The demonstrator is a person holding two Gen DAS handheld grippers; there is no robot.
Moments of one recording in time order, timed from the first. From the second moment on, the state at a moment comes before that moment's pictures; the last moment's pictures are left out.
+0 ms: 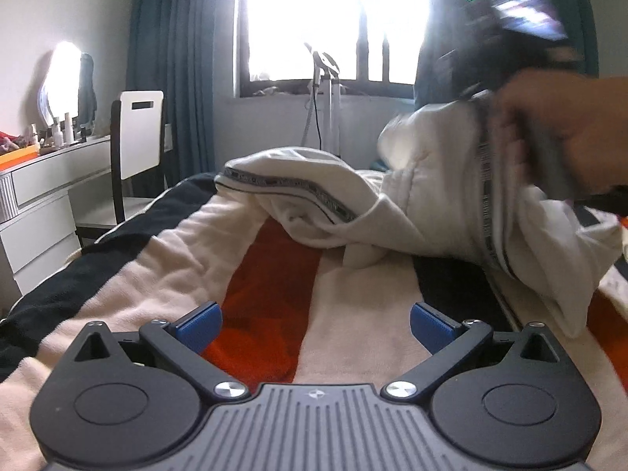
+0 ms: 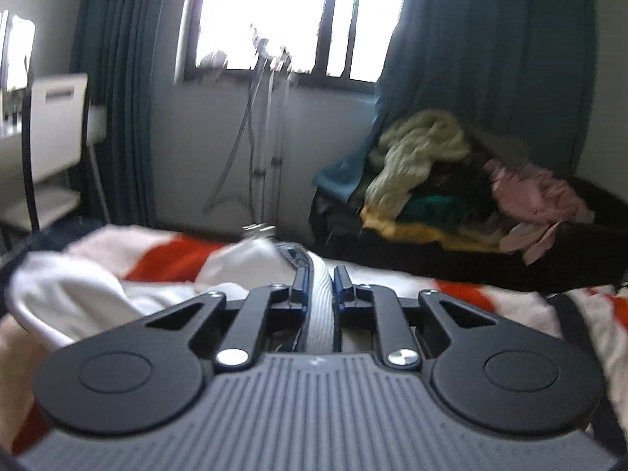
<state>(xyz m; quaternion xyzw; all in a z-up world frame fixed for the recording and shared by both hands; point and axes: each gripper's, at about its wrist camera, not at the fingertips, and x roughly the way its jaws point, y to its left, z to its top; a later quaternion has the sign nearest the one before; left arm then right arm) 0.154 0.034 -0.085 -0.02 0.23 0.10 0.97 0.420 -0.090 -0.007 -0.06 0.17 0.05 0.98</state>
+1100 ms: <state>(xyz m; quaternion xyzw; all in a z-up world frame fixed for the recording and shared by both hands) 0.054 -0.018 -0.038 -0.01 0.21 0.04 0.98 0.072 -0.438 -0.032 0.23 0.15 -0.17 0.95</state>
